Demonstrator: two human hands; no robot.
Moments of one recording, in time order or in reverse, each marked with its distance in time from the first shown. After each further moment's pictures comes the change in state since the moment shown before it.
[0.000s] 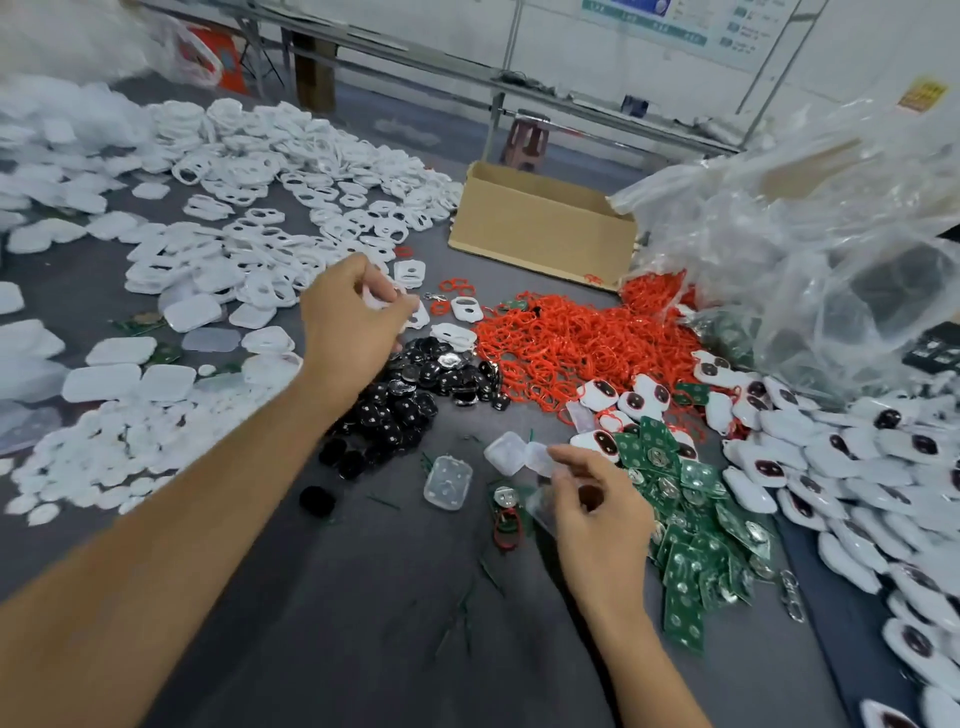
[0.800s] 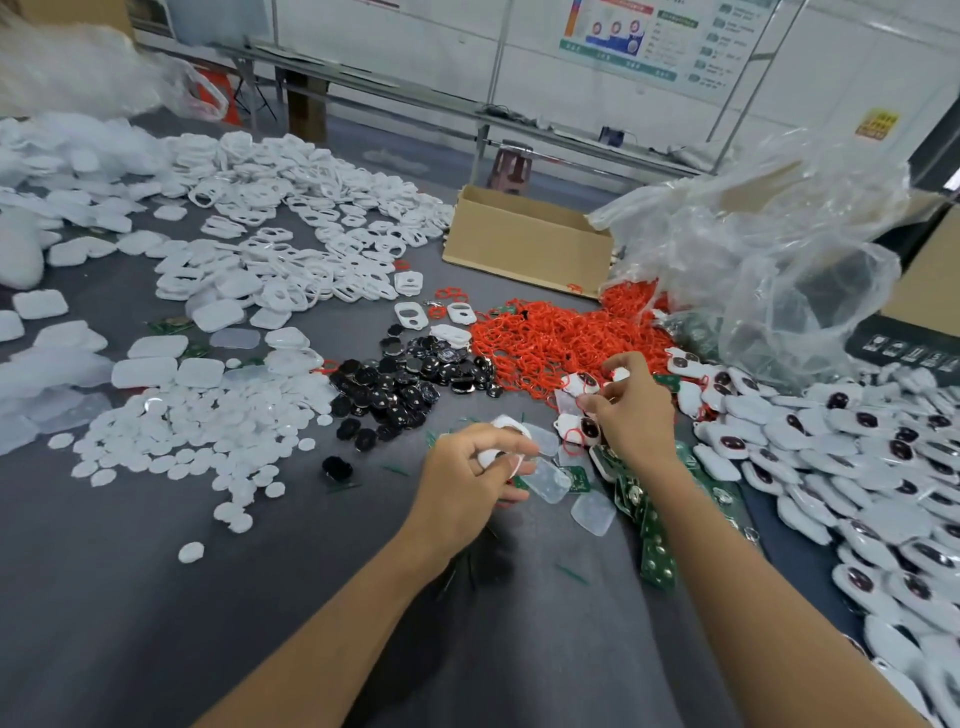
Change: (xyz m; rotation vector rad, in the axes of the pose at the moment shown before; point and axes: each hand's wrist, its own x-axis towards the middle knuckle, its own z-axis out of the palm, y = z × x) left_hand -0.159 0.020 0.022 -0.445 -0.514 -0.215; right_hand 0.090 0.025 -0.031 -0.281 -0.115 0.055
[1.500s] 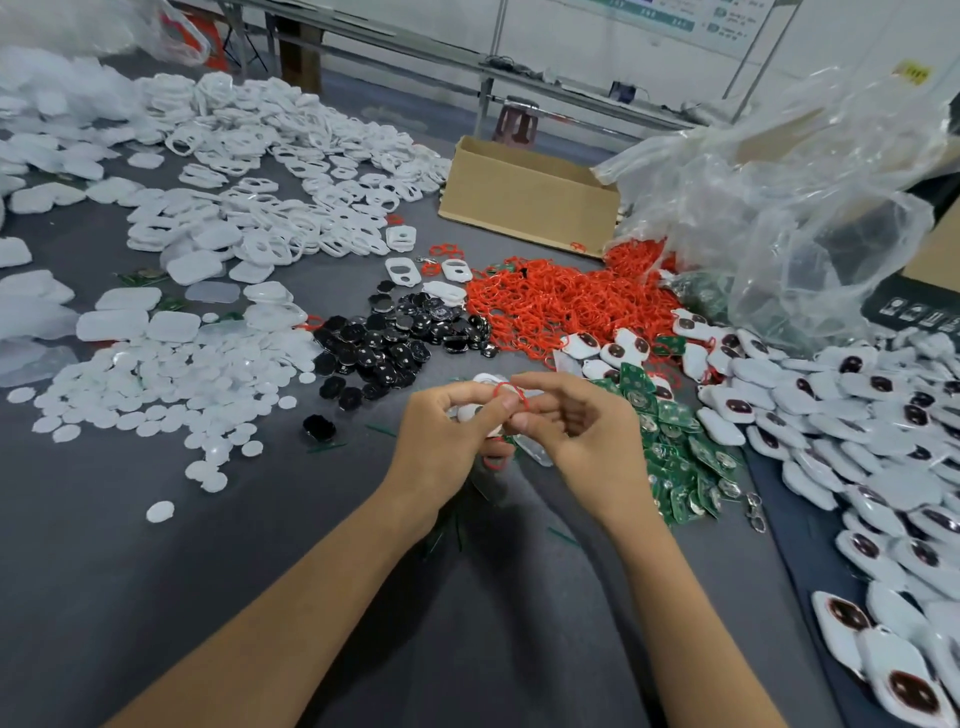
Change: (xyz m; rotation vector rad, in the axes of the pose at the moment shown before) left_hand 0.000 0.002 0.000 -0.154 0.091 -0.105; right_hand -0.095 -0.054 -0.006 0.592 -0.286 -0.147
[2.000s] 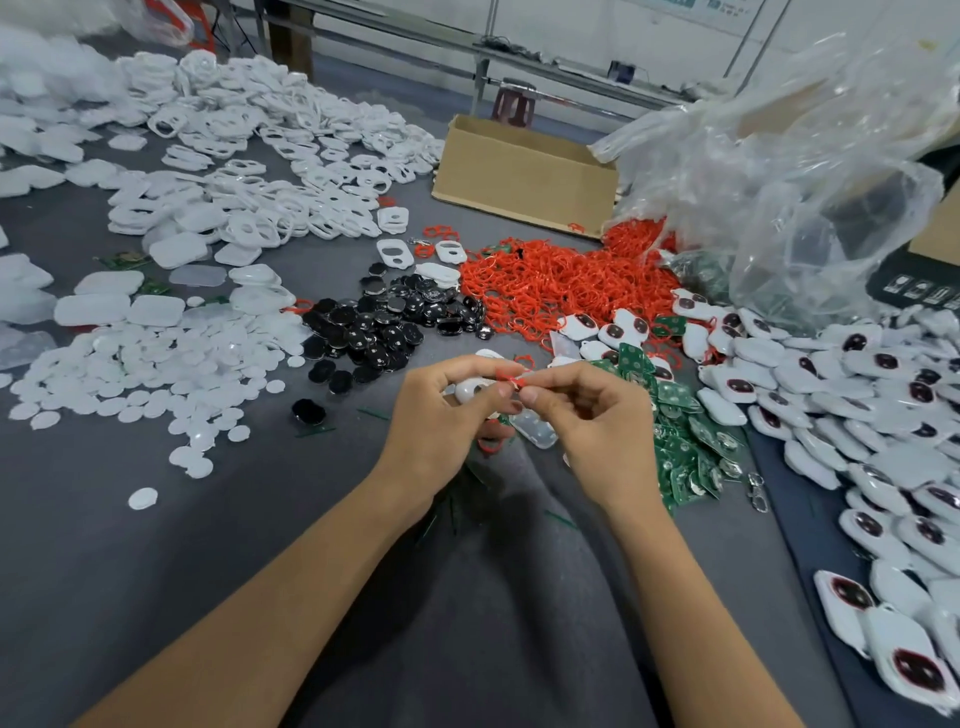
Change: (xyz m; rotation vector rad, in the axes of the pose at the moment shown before) left_hand -0.004 0.002 0.001 0.045 -0.034 0.099; right_hand -0.006 0.008 -0.003 0.076 0.129 -0.039
